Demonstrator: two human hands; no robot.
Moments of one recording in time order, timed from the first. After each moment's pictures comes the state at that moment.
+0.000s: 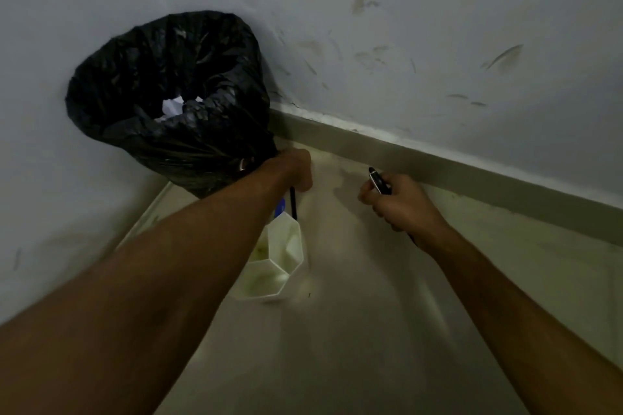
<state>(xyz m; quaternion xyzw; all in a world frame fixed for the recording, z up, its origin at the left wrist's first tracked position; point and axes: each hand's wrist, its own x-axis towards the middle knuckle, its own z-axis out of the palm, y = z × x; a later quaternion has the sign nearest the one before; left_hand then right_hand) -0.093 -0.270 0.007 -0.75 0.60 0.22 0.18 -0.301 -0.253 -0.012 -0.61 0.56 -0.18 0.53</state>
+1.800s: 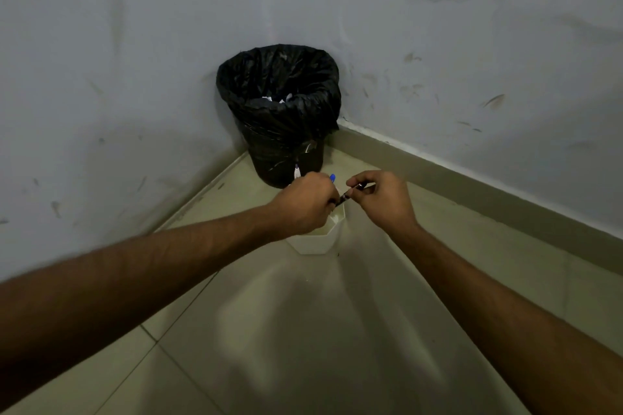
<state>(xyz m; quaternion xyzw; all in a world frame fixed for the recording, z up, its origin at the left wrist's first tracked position) -0.105 -0.067 0.092 -0.69 0.70 0.13 -0.06 -0.247 -0.137 0.069 -0.75 0.50 -0.24 0.36</state>
